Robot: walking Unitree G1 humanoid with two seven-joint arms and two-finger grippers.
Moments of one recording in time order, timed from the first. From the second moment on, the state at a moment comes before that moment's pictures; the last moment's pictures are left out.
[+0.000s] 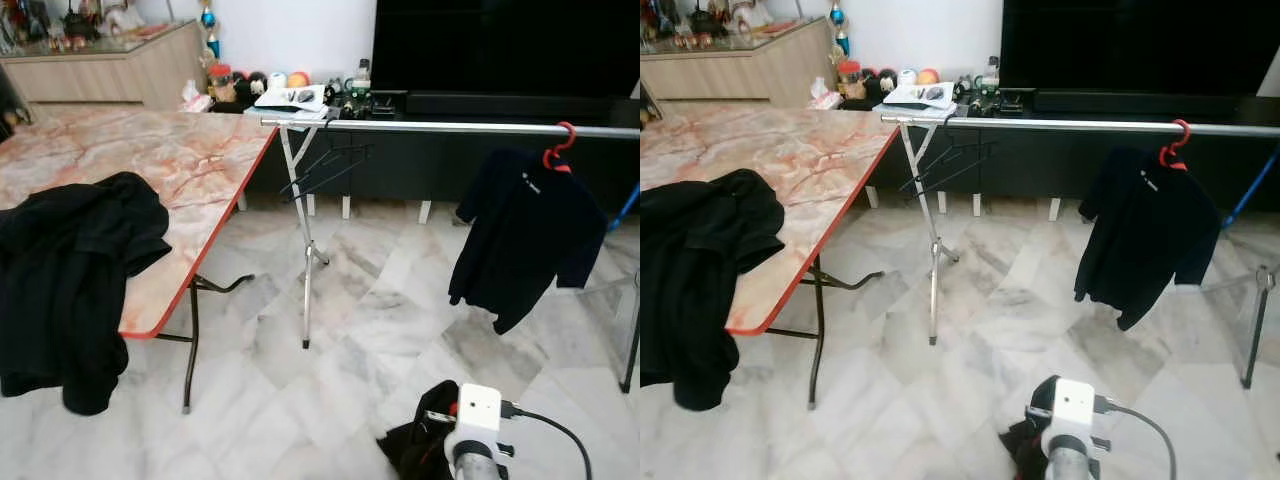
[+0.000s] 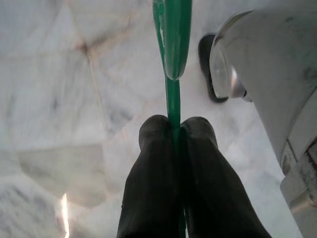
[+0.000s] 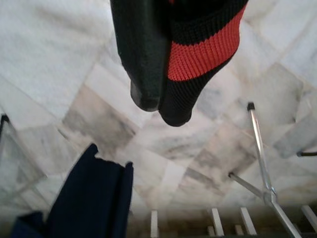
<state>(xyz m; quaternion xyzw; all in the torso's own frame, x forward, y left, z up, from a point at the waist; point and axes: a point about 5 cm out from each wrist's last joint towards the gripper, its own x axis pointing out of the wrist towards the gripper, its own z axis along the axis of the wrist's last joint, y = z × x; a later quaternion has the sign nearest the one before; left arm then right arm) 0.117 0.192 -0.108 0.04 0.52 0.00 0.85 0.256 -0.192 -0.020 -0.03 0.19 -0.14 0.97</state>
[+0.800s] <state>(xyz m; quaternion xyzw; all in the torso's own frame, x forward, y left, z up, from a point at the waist) 0.114 0.192 -0.109 0.04 0.53 0.01 0.85 0.257 -0.192 -0.019 -0.04 0.19 -0.14 0.97</state>
